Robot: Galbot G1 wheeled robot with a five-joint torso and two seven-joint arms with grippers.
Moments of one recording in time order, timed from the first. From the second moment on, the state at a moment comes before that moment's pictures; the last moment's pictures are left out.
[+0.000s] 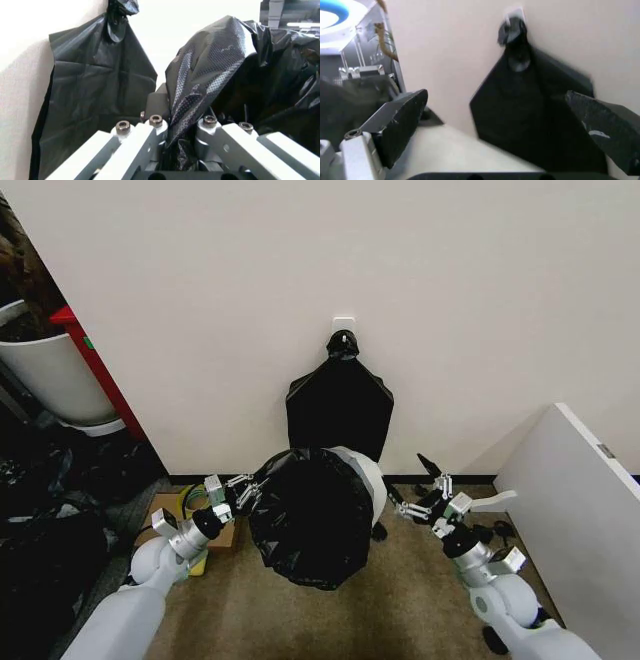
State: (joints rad) left arm 1.09 -1.08 -0.37 -1.50 -0.90 -0.28 1.00; right arm -1.35 0.98 0.28 1.89 0.80 0.45 -0.37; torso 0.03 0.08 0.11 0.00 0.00
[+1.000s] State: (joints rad) left arm 1.06 -1.06 -0.36 -1.48 -0.88 -0.32 0.99; right arm -1.37 0.94 0.28 2.06 1.04 -0.03 -0.34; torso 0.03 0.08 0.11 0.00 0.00
